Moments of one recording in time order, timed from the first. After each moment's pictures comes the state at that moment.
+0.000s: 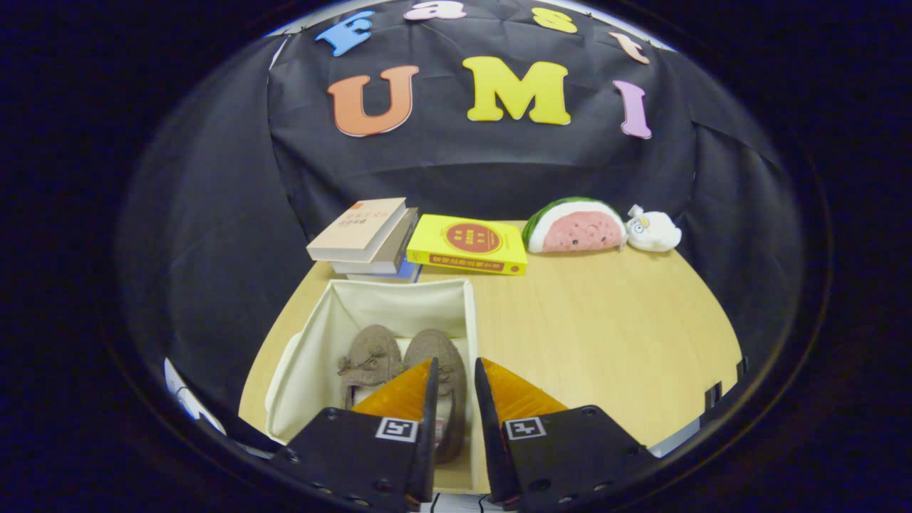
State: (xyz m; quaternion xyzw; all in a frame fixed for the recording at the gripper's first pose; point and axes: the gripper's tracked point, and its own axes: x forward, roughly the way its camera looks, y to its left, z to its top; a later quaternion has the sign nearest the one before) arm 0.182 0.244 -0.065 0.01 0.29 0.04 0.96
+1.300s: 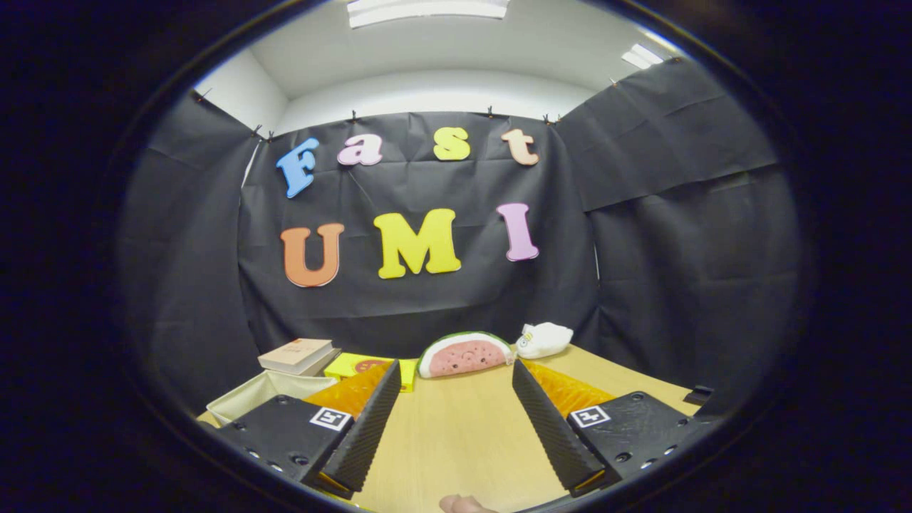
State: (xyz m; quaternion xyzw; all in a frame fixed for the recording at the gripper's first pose) arm 0.084 0.008 0.010 0.04 -0.03 -0.06 1.00
